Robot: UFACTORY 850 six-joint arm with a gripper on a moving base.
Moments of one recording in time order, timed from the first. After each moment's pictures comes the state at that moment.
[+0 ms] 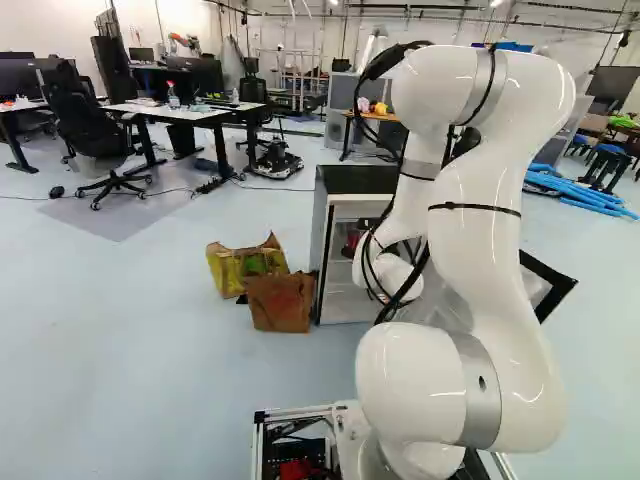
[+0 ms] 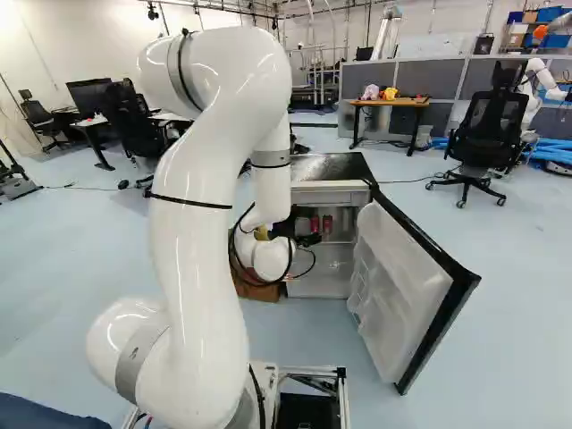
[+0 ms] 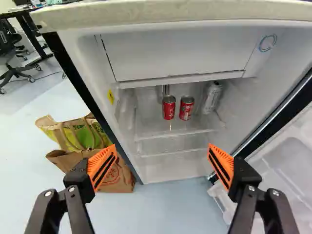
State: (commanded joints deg) arm -15.9 -37.6 -28.7 -10.2 71.6 0.0
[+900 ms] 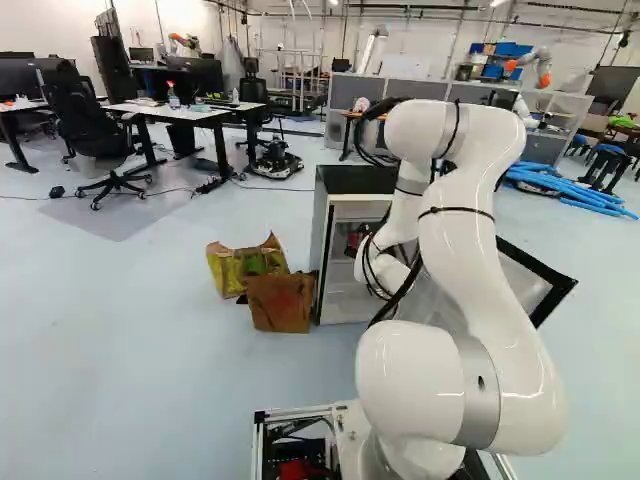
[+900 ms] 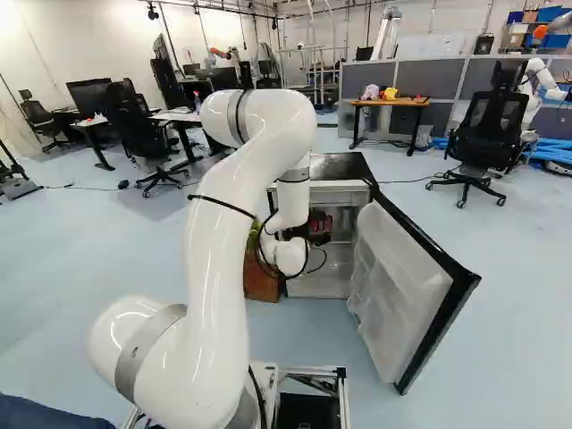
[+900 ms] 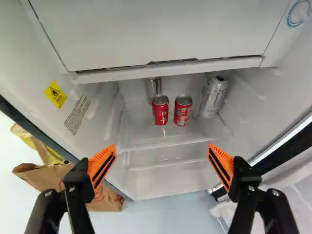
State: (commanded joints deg) arm -18.0 -53.4 -45.7 -11.0 71.6 0.0
